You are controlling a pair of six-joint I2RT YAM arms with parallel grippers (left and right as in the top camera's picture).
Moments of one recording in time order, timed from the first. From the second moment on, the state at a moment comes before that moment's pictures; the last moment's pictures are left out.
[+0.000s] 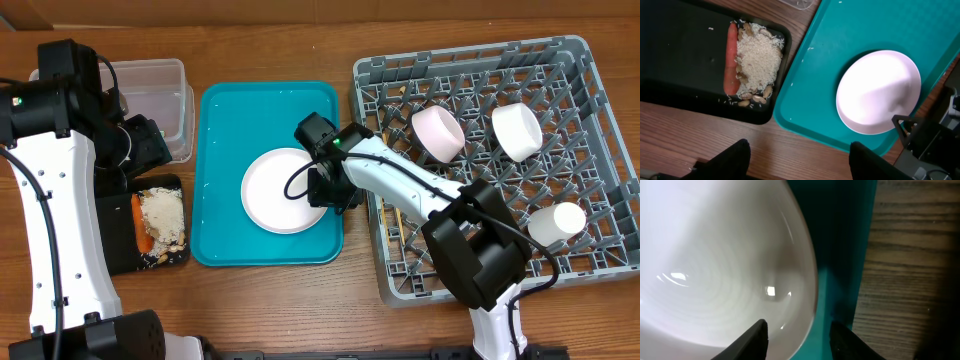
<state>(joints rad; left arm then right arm) 0.22 1.62 1.82 -1.59 0.08 -0.28 0.70 2.11 1.57 -0.95 -0.12 0.70</state>
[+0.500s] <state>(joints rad) 0.22 1.62 1.82 -1.59 0.08 -0.28 0.71 2.15 1.58 -0.93 -0.13 0.72</state>
